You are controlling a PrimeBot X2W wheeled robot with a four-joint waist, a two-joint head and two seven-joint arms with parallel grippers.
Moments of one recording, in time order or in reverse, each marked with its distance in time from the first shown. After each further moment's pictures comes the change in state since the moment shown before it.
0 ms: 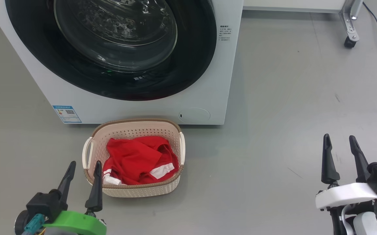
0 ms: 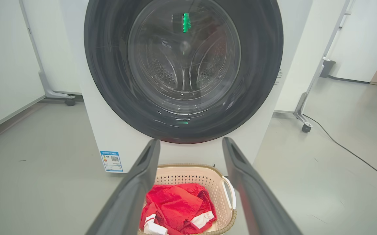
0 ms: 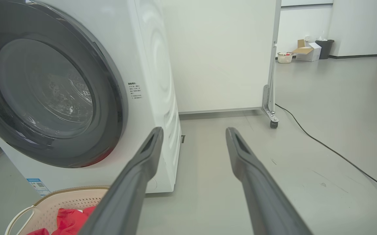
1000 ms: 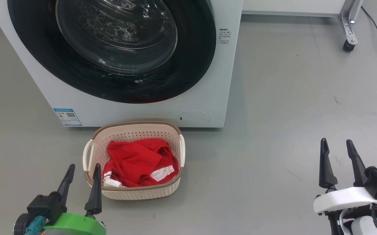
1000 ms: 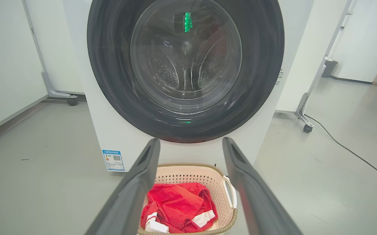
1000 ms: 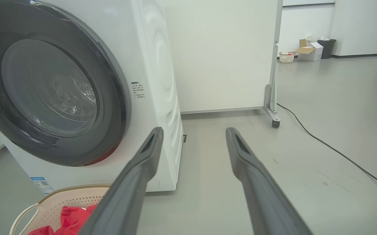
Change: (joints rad) left arm 0.010 0.002 -0.005 0.002 0.006 0.000 0.000; right arm 0.023 0.021 -0.010 -0.005 -0.017 0.021 0.000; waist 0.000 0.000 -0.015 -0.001
